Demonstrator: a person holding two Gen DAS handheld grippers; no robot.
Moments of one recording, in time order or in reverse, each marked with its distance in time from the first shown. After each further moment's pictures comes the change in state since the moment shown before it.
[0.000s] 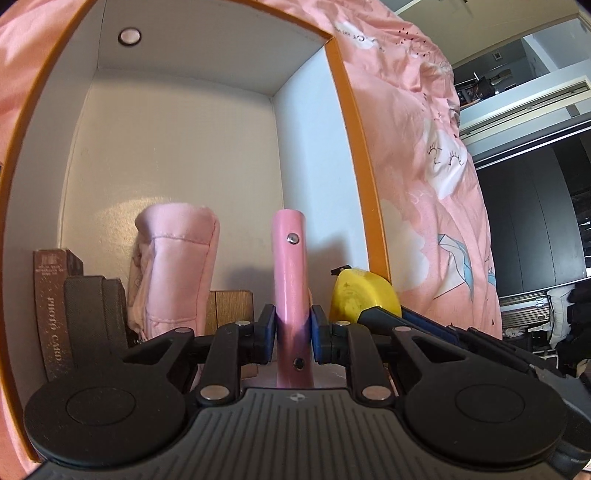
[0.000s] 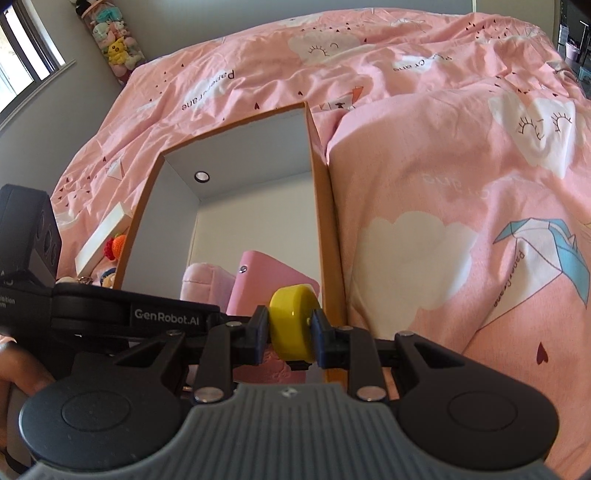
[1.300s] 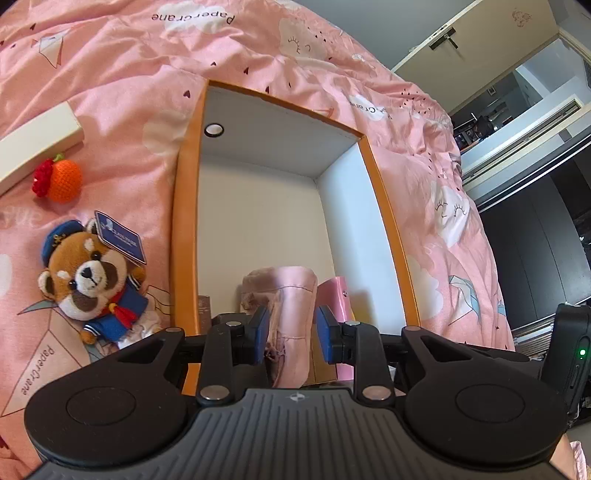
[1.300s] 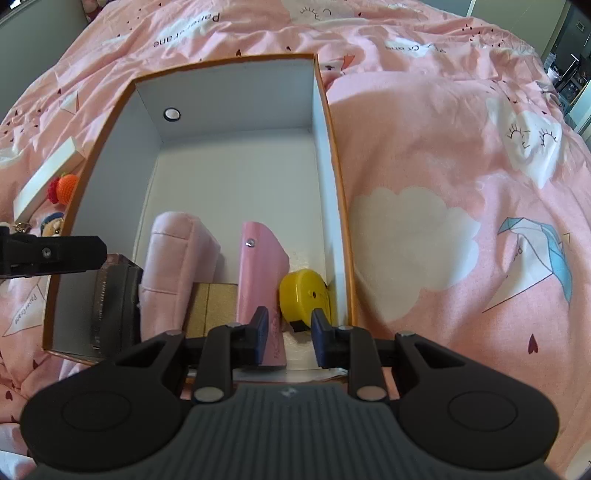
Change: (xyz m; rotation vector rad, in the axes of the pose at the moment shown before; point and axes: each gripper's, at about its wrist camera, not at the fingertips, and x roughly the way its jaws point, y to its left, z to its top) left arm -0.090 0.034 -0.008 0.058 -0.224 0.060; right arm 0.030 0.046 -0.008 -0.114 0.111 -0.249
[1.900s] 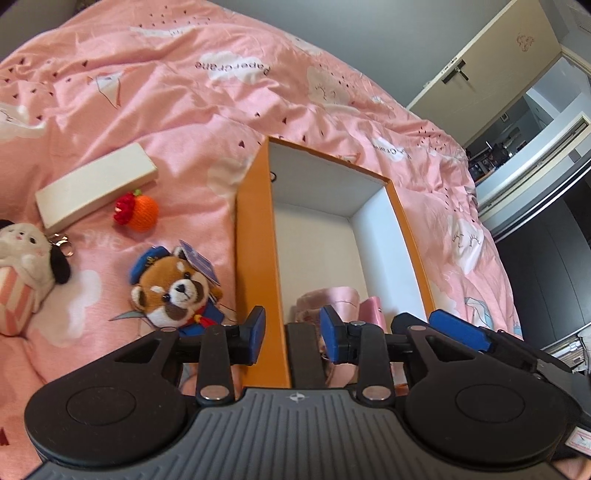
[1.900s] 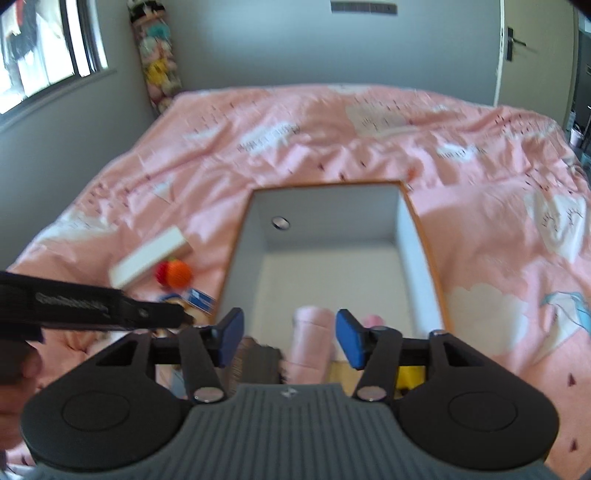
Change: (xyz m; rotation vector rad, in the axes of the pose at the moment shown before) left arm -0.066 0.027 -0.013 0.007 -0.140 0.085; right arm -0.075 0.077 -0.014 -0.022 -0.379 0.180
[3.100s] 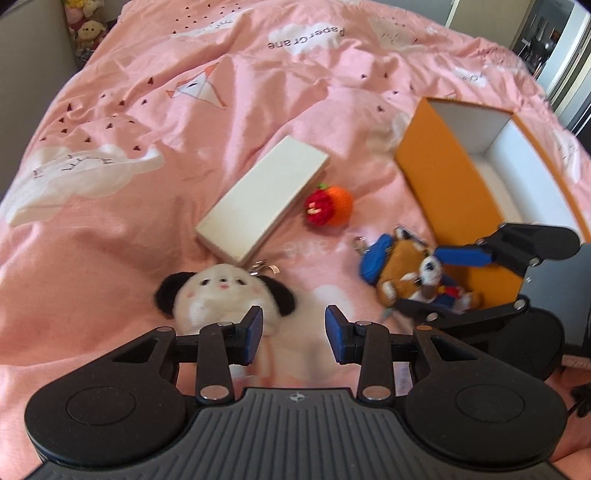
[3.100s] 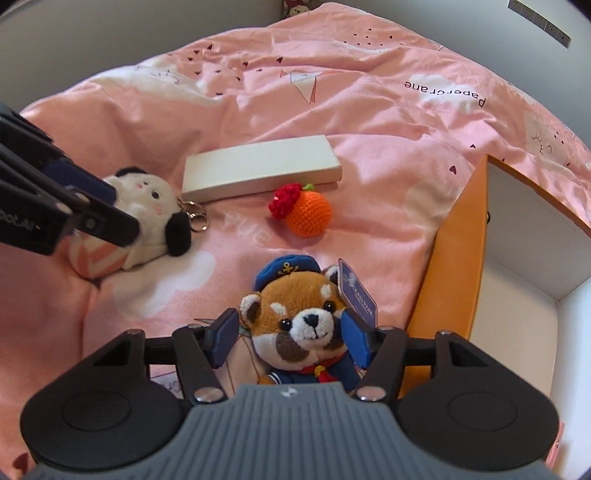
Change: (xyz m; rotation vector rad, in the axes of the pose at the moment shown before) left arm -0.004 0.129 0.040 0.322 0.175 0.318; right arm 0.164 0.138 -0.022 -0.461 0.247 0.122
